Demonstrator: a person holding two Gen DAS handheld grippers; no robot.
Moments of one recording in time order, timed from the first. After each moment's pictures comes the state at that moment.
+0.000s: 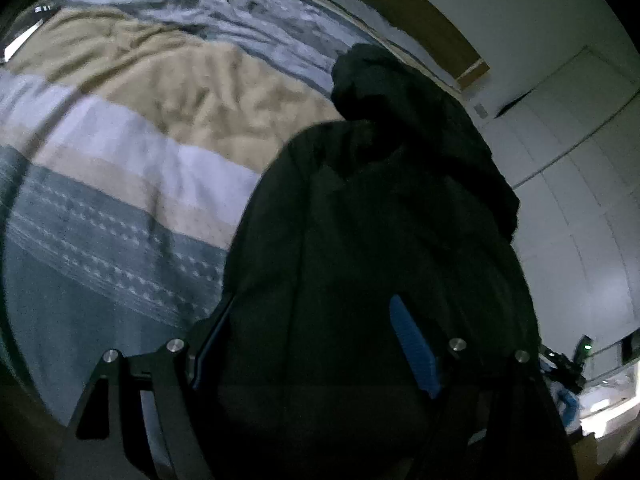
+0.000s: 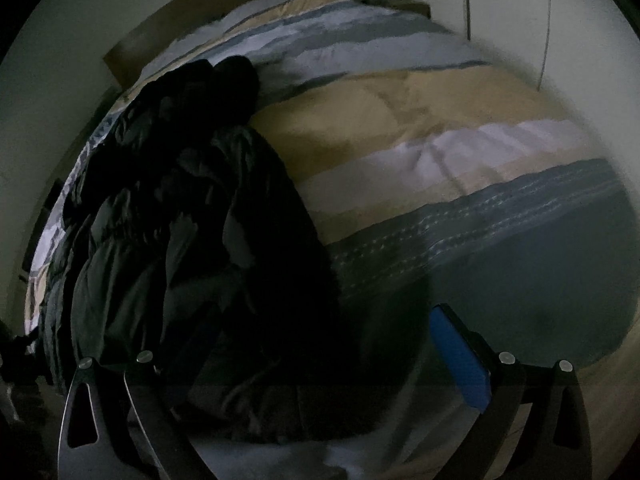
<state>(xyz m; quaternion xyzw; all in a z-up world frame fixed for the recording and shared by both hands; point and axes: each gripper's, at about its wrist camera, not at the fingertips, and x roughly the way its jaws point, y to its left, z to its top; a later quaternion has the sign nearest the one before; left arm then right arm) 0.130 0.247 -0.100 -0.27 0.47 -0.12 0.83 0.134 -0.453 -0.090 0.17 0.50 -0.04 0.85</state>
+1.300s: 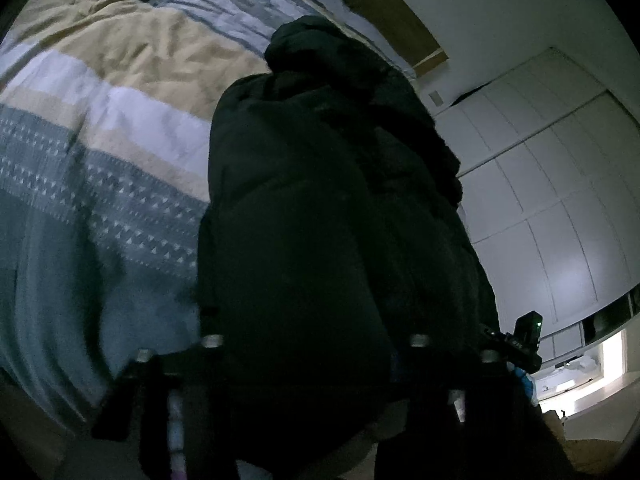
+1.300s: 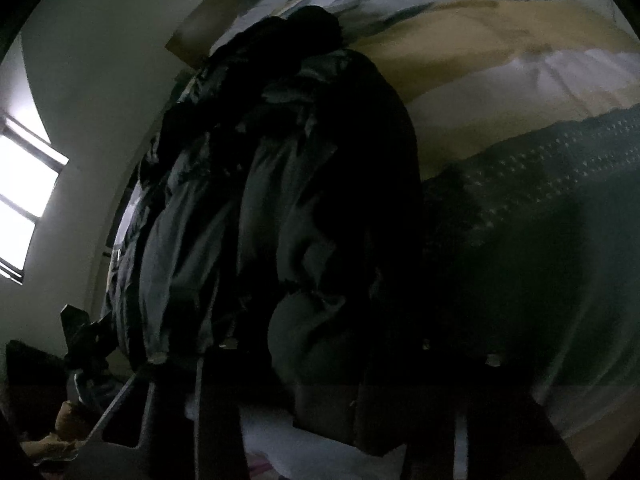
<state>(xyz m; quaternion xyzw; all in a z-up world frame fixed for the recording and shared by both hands) 0.097 0.195 -0.093 -0.31 0.46 -0.20 0.81 0.135 -0.416 -0.126 0.26 0.51 0.13 0.81</state>
